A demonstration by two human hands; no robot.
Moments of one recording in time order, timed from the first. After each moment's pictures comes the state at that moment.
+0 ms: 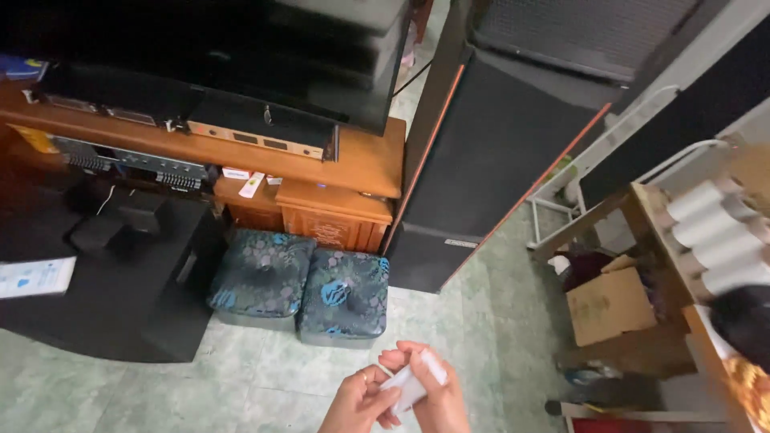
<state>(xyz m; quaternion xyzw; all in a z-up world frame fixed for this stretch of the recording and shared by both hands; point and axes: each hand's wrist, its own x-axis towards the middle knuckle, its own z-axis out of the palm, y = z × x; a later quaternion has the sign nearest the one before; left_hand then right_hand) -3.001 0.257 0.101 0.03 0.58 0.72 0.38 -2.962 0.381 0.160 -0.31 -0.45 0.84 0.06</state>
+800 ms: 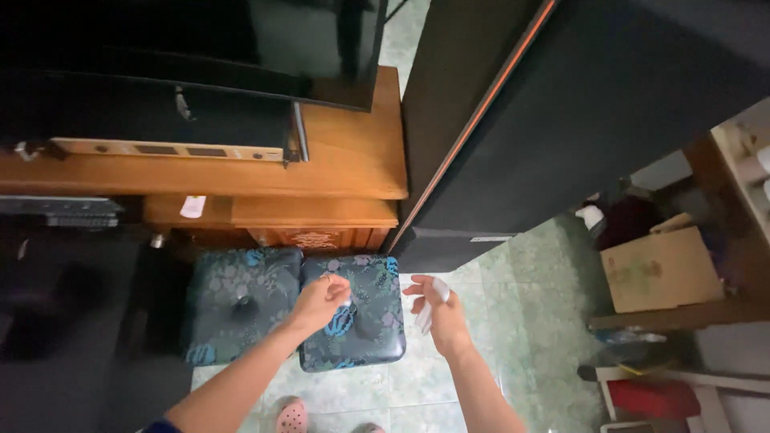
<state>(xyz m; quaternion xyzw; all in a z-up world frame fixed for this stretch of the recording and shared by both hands) -3.450 0.320 -0.112 0.12 0.81 0.43 0.37 -3.318 0.518 -0.026 -0.39 -0.55 0.73 0.04</state>
